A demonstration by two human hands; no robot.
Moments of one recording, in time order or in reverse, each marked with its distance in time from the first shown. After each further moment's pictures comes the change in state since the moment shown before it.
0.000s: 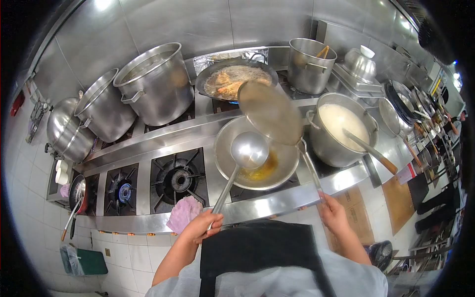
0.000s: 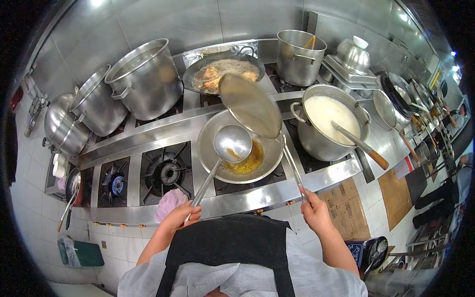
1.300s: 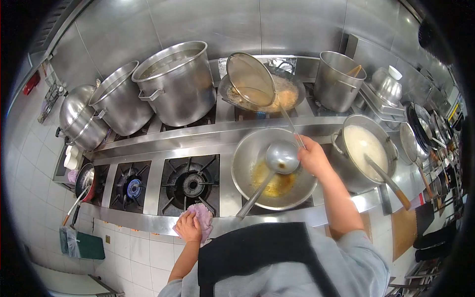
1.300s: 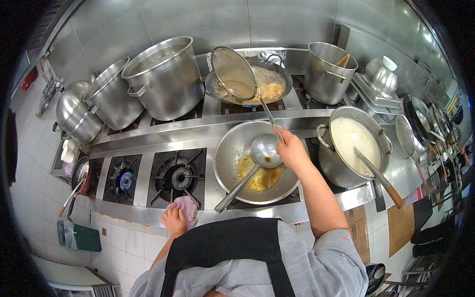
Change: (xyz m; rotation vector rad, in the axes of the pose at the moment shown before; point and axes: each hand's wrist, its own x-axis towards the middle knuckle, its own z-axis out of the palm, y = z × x) left_hand 0.069 -0.135 -0.113 1.191 1.467 0.493; right_hand 0.240 -0.110 0.072 -0.023 -0.132 -0.245
